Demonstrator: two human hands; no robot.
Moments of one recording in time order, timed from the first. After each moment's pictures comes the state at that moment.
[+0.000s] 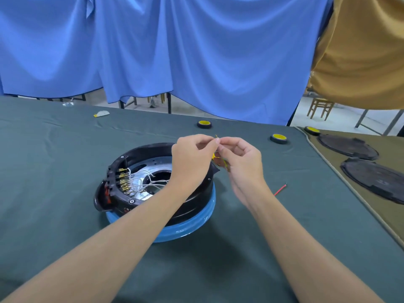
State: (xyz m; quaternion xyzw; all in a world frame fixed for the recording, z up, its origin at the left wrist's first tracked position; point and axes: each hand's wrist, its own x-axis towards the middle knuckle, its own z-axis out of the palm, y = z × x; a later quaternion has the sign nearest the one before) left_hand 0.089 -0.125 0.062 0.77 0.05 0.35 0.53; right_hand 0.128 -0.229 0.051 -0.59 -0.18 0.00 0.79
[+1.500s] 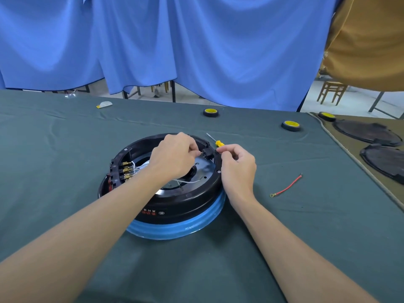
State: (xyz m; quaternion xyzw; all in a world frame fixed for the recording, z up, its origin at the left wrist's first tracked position) left_hand 0.097 -0.066 0.051 0.96 0.13 0.15 0.22; right_hand 0.137 -0.194 0.004 -0.72 -0.08 -0.12 0.68
